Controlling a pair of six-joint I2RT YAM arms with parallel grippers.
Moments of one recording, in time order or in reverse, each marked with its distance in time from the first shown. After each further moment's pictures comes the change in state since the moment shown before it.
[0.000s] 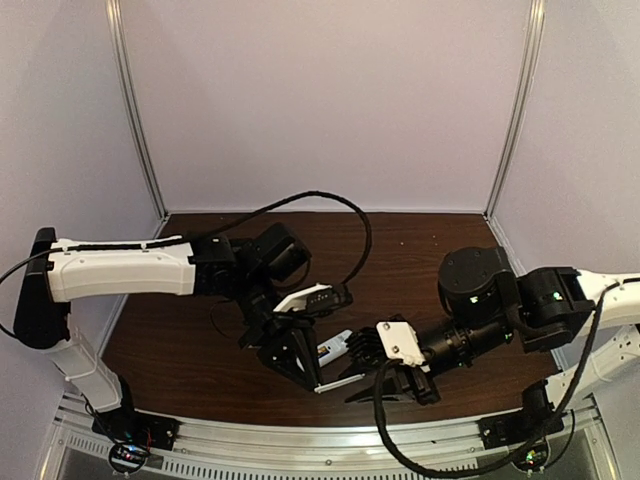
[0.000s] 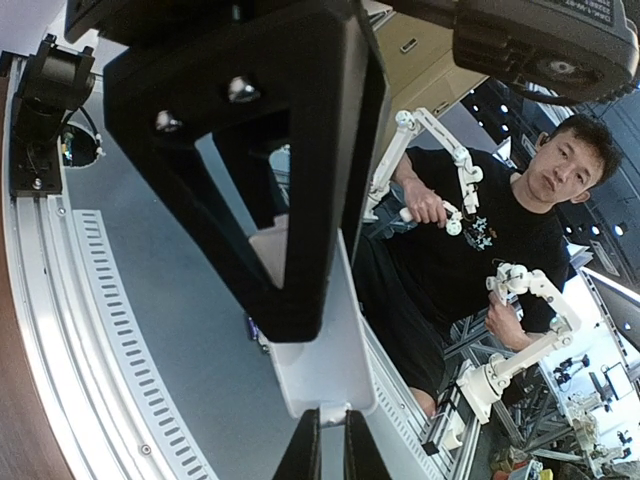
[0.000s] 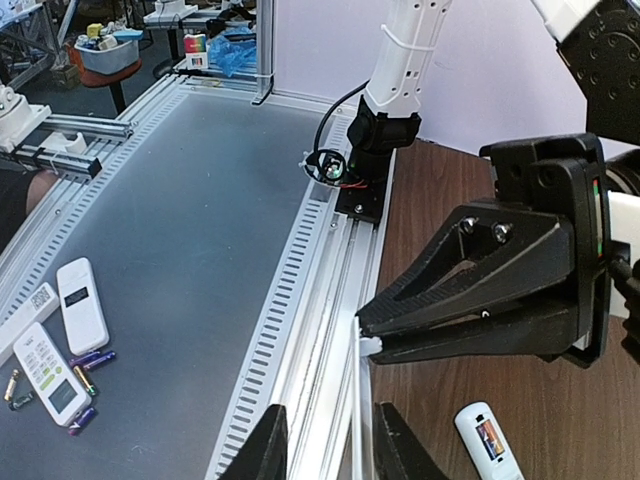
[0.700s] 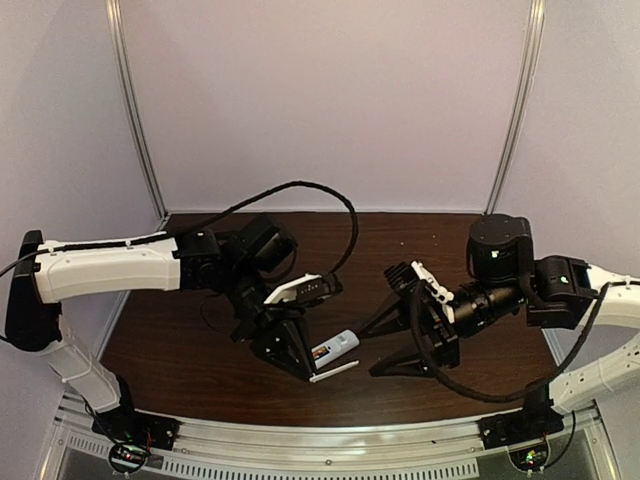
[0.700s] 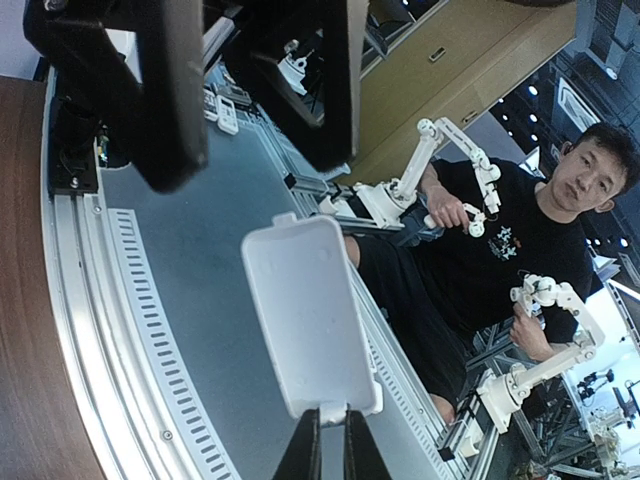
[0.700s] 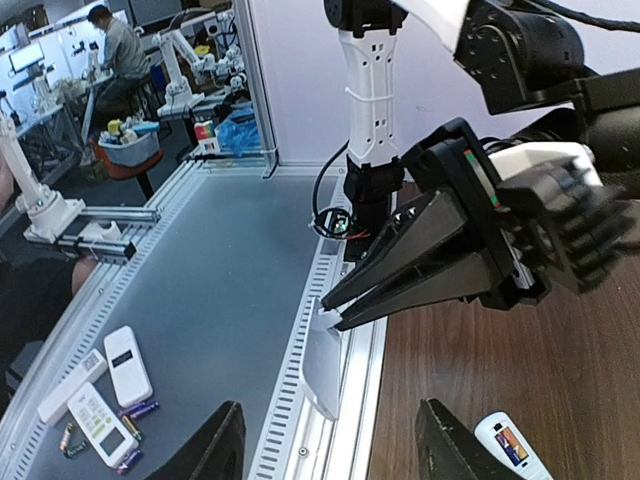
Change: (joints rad) left arm 0.040 -0.065 -0.026 0.013 -0.057 -0.029; right arm -0.259 -0.120 -0.107 0.150 -0.319 0.167
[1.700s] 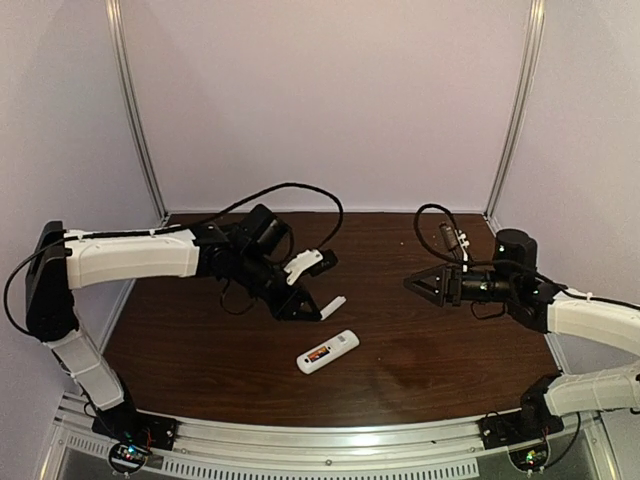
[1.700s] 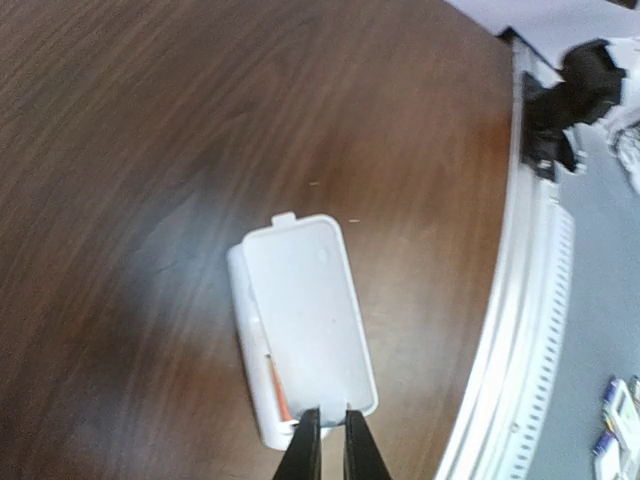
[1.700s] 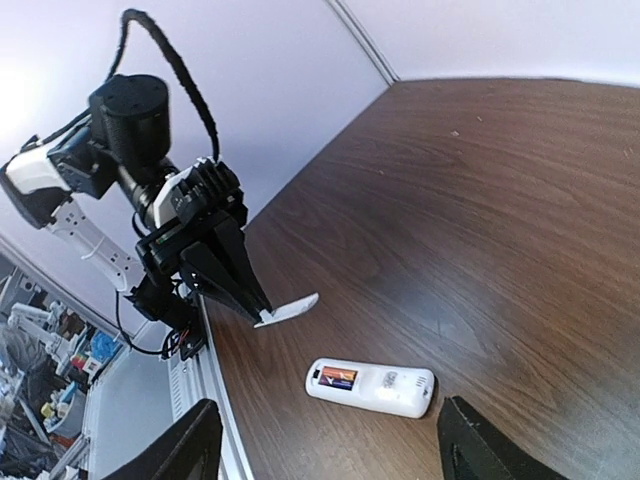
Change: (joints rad) left arm 0.154 0.124 -0.005 0.137 -0.917 -0.162; right arm -0.727 0.052 -0.451 0.533 -0.132 0.552
